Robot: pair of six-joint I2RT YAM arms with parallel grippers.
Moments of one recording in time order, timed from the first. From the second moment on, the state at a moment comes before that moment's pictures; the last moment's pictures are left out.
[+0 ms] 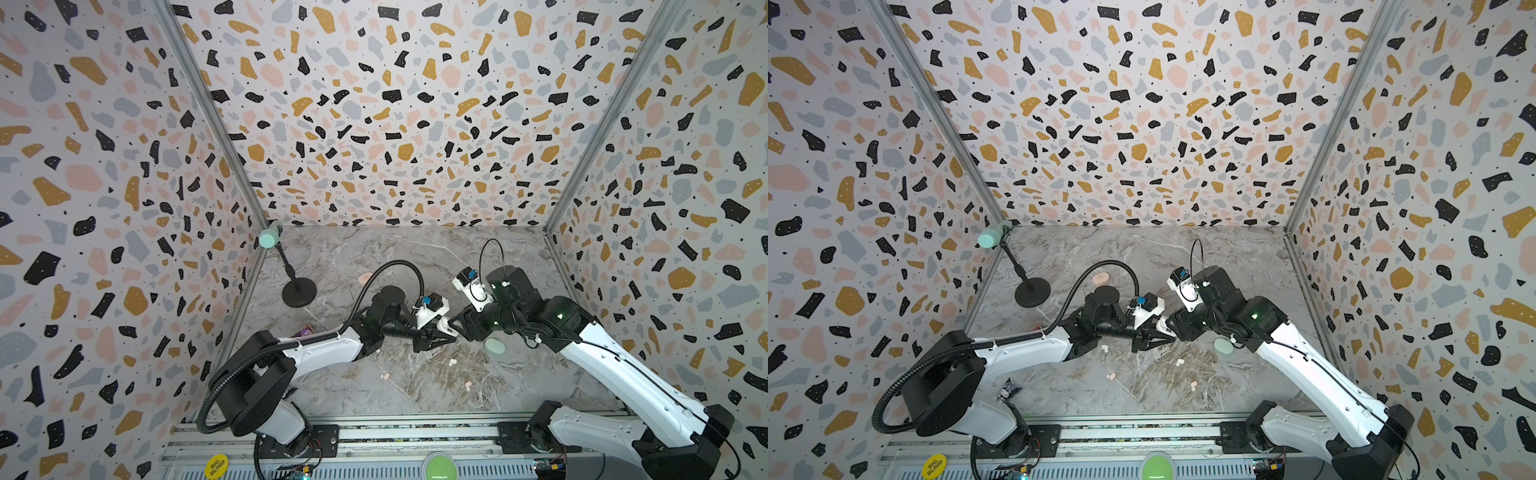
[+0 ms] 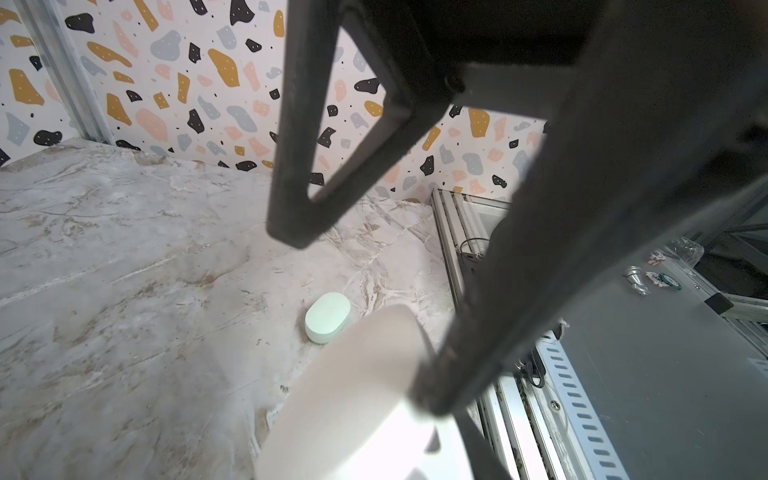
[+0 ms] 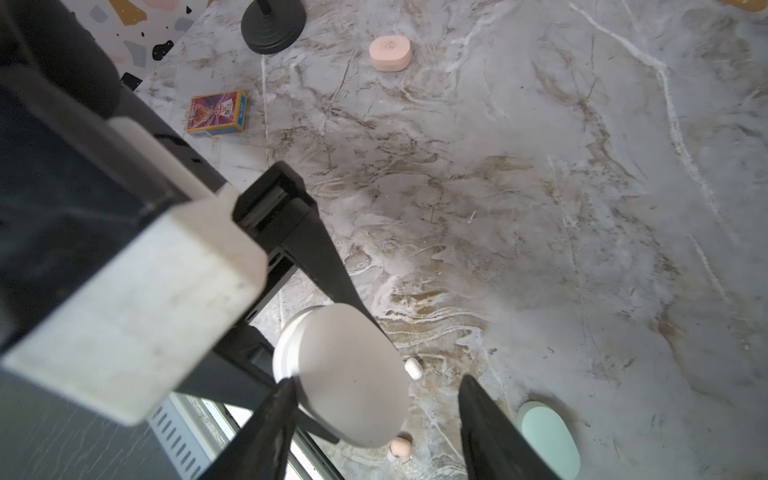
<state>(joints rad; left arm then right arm) -0.82 1.52 0.78 0.42 0.79 0.05 0.71 1.09 1.17 -0.91 -0.14 0.10</state>
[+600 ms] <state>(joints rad) -0.82 1.52 0.76 0.53 0.83 -0.03 0.65 1.09 1.20 -0.91 -0.15 0.11</state>
